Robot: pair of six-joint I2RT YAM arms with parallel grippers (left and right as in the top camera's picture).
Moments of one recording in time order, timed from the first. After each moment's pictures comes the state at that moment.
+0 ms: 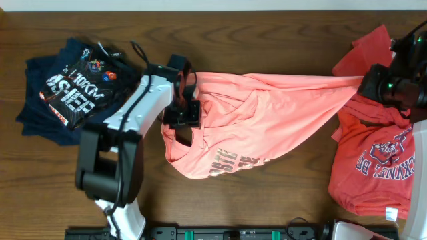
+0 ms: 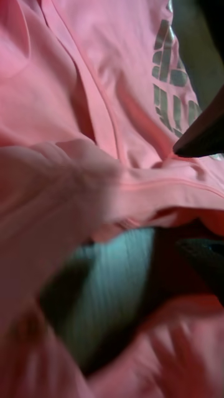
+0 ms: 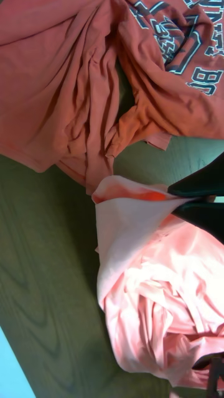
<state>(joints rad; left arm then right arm) -0.30 1.93 1.36 -1.06 0.33 -0.23 -0.20 1.39 1.58 -1.17 -0.15 0.22</state>
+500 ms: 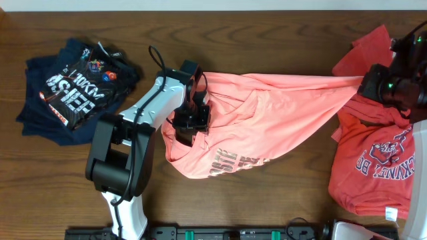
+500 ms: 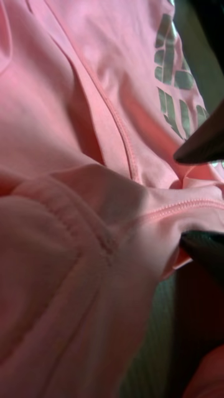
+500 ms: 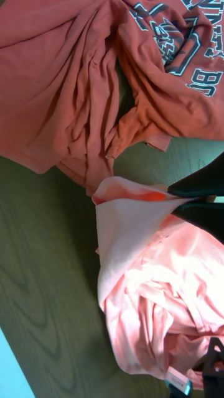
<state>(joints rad) -0.35 1.99 1.36 -1.03 0.36 -0.23 -0.20 1.39 1.58 -1.17 -0.14 0.22</state>
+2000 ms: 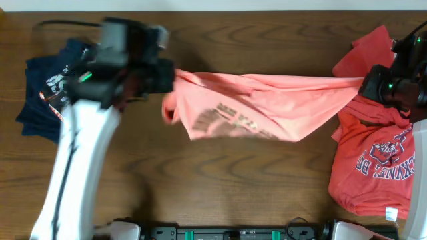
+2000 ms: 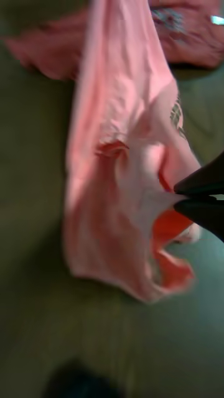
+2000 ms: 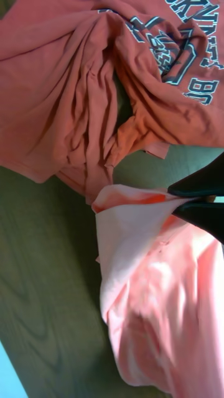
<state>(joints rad) -0.15 1.43 1.62 -1.07 0.33 -0.23 -0.20 1.39 1.58 -1.17 -0.11 0.22</state>
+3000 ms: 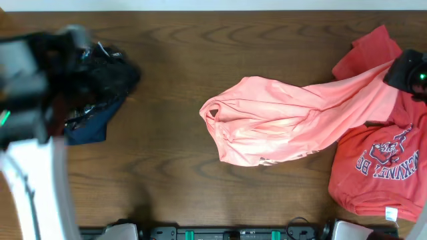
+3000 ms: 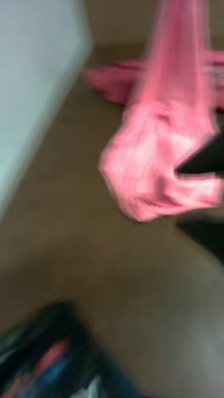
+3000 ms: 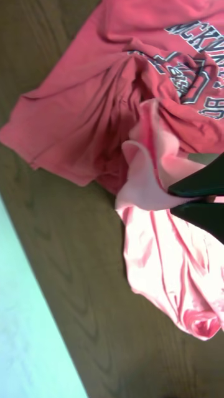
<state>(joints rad) 0.11 1.39 1.72 -1.28 0.49 -0.29 -0.25 1.43 1.88 -1.31 -0.11 0.21</state>
